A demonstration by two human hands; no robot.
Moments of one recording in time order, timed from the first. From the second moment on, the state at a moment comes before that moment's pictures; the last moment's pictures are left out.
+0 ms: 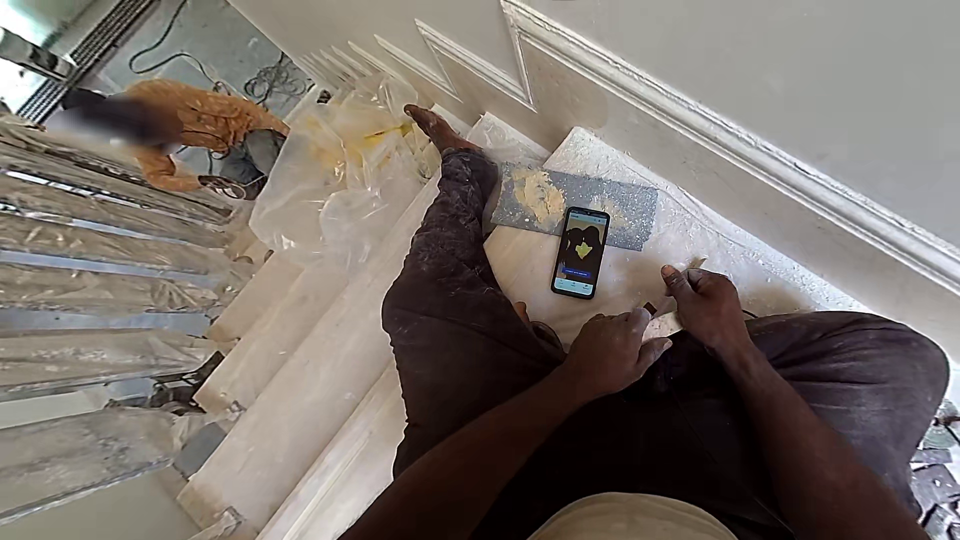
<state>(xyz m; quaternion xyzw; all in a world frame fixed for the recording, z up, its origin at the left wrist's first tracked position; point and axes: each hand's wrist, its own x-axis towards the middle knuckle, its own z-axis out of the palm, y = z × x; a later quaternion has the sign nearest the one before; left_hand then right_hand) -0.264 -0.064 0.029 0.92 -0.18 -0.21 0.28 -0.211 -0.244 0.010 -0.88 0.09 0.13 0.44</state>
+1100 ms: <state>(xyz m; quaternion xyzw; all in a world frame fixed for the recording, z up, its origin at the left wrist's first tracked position) -0.240 -0.054 0.009 0.91 -0.17 -0.19 0.34 -0.214 -0.251 0.006 -0.83 0.07 0.11 0.54</state>
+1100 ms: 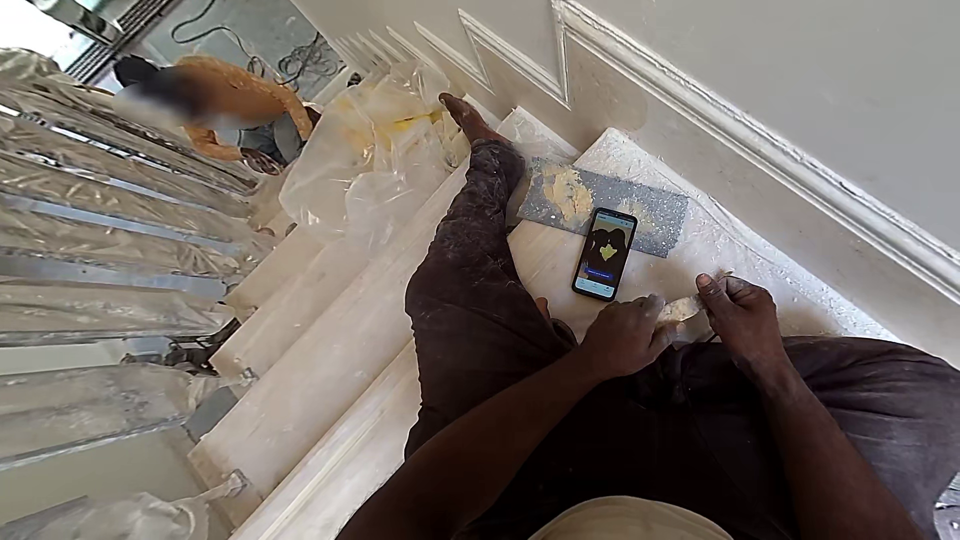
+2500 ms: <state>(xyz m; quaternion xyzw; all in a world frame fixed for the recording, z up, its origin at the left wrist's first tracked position) -0.232 -0.051 0.006 0.89 -0.20 -0.31 0.27 -0.212 -0.245 0.000 -0.90 0.06 0.12 0.42</state>
